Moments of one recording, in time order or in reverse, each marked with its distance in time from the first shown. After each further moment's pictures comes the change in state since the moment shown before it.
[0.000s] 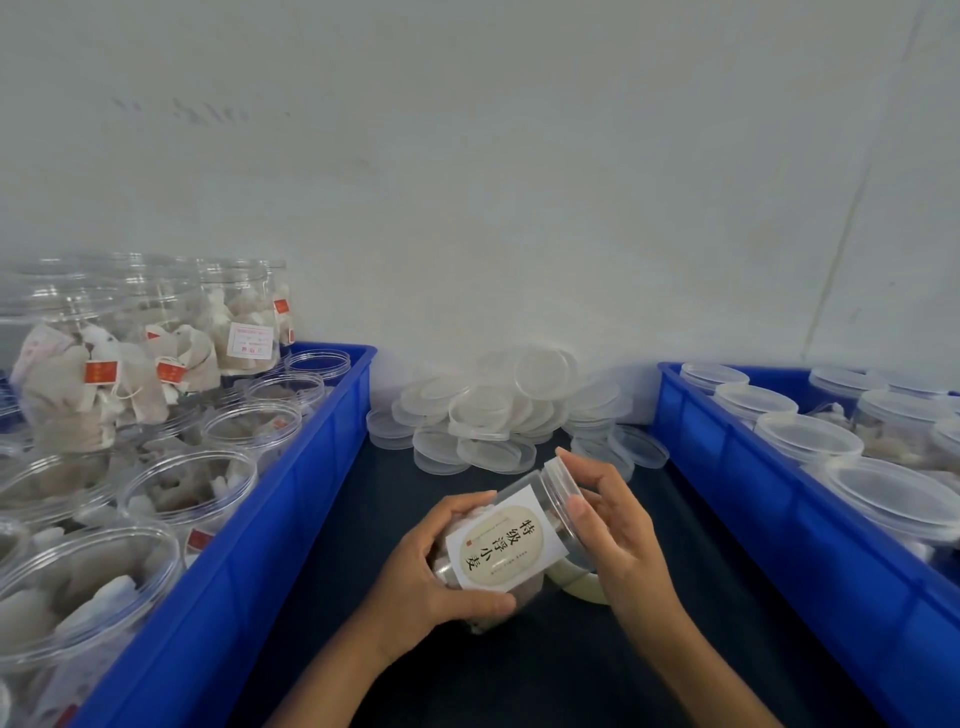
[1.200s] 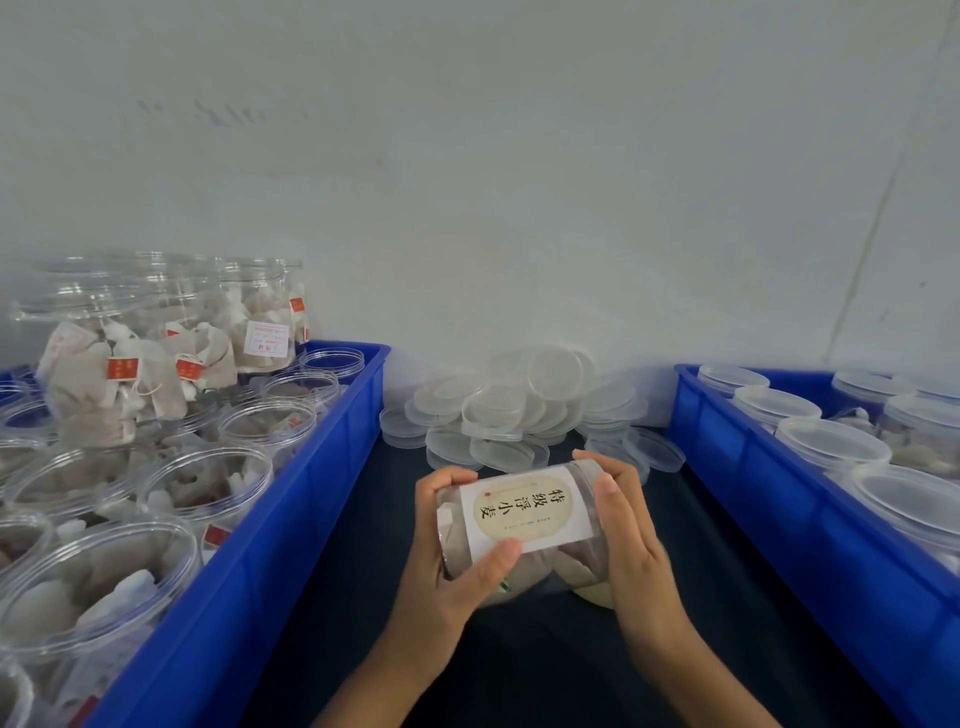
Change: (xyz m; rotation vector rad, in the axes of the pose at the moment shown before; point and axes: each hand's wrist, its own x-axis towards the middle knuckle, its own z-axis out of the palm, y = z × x) left_hand -0.010 0.022 0.023 -0.109 0.218 0.206; right_hand -0.006 -0.021 0.017 0.198 0.041 0.064
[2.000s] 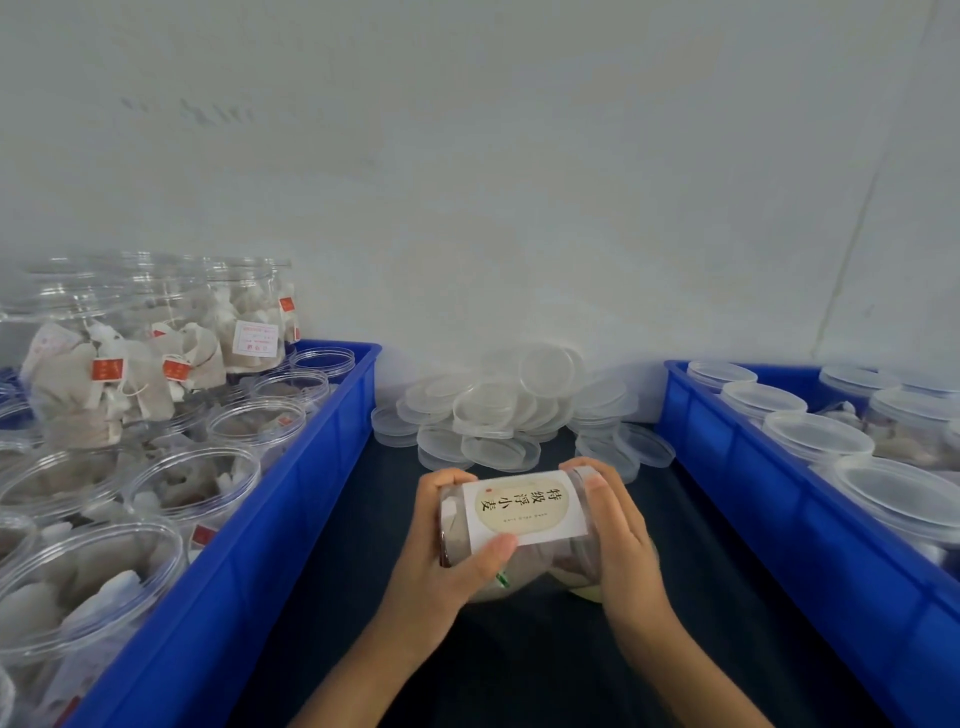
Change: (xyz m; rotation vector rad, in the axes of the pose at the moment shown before) left_hand 0.005 0.003 0.002 0.046 -0.052 -0.194; right_hand 0.004 0.009 -0.005 -0.025 0.081 0.072
